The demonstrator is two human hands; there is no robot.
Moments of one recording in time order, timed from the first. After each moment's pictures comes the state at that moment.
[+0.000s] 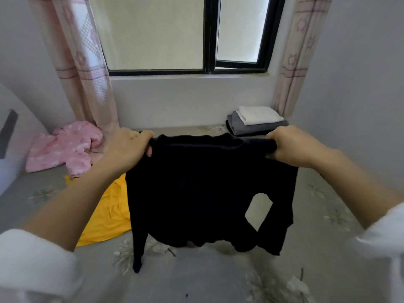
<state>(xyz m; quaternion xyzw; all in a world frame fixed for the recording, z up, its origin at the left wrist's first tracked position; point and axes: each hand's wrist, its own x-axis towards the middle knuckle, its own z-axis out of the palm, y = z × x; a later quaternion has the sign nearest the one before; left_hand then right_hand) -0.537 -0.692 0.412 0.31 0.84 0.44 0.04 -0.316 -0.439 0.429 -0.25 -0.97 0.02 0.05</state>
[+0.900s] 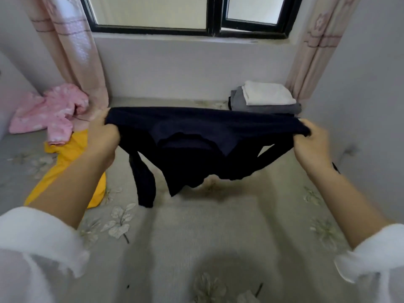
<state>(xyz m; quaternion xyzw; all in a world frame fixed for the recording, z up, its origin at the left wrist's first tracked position) -0.531 -0.498 0.325 0.10 0.75 0.65 0.01 -0.286 -0.190 0.322 -0.34 -0.78 0.38 0.35</state>
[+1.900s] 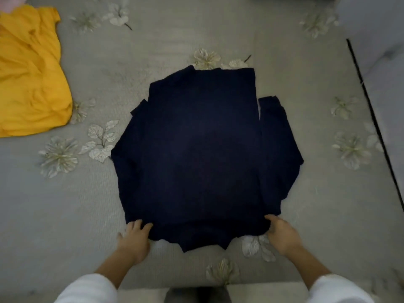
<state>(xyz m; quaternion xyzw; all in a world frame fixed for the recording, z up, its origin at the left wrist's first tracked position) -0.325 -0.649 -0.073 0.25 0.85 -0.14 0.44 -0.094 -0.330 -0.067 -0.44 -0.80 0.28 -0.31</state>
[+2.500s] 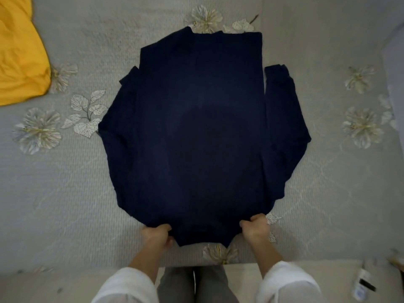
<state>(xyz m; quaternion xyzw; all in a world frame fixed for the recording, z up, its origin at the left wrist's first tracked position) -0.252 -0.602 -0.100 -0.44 0.69 0.42 0.39 -0.110 -0.409 -0.113 -0.71 -0.53 0.43 -0.15</state>
